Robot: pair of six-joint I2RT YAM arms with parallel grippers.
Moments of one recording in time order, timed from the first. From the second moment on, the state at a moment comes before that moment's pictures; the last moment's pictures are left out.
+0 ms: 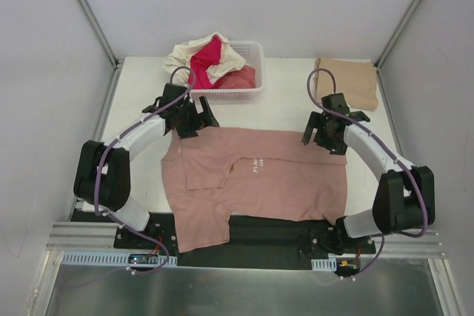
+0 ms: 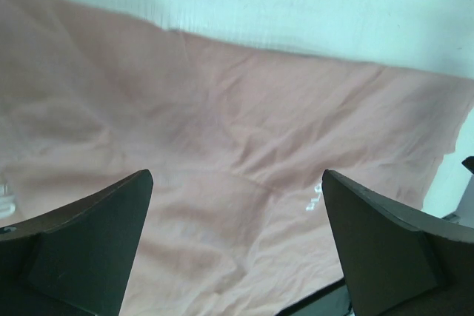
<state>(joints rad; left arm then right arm) -0.28 1.53 1.01 -0.36 0.30 -0.65 0.26 1.40 1.02 -0.76 0.14 0.52</state>
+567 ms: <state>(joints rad) -0.20 1.85 1.15 -0.34 0.33 -0.67 0.06 1.95 1.36 -0.80 -0.04 0.41</state>
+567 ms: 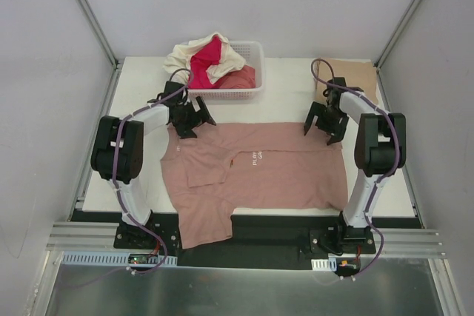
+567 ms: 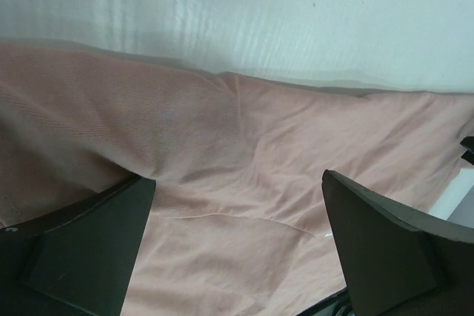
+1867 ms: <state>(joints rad) -0.41 1.04 0.82 -0.60 0.10 -0.75 0.05 1.32 1.01 -0.73 -0.11 0.40</state>
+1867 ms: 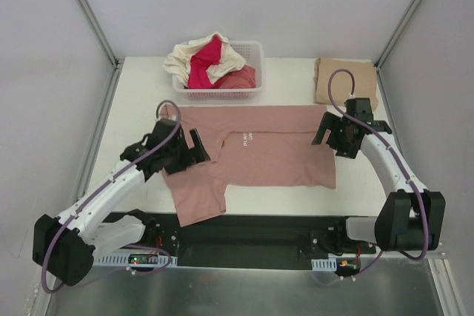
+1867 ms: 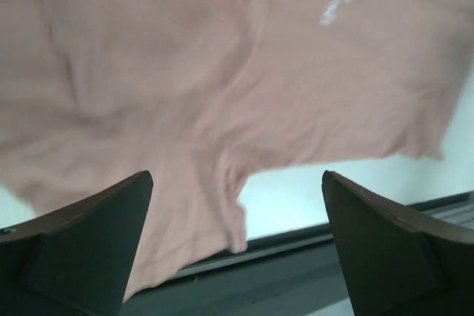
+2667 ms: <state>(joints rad) -0.79 1.00 0.47 -0.99 0.04 -1.19 0.05 1.13 0.82 -0.77 -0.03 0.43</state>
